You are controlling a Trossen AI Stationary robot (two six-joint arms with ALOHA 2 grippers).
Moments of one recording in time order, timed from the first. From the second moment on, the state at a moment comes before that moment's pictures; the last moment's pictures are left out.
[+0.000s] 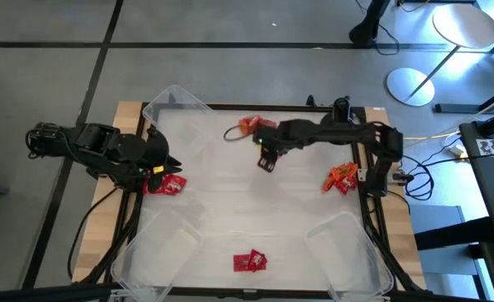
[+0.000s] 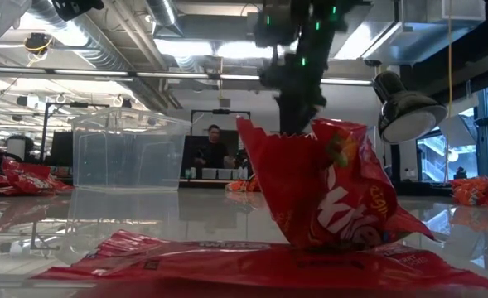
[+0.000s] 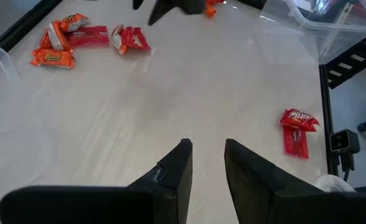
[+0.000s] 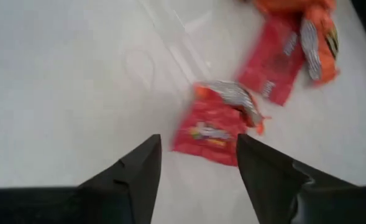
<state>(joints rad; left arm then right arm) -0.22 0.80 1.08 -0.99 -0.25 -0.49 -0.17 1.82 1.50 -0.89 0.17 0.24</state>
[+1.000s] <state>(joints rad) -0.22 0.80 1.08 -0.98 -0.30 -0.39 0.48 1.94 1.66 -0.68 0.01 0.35</state>
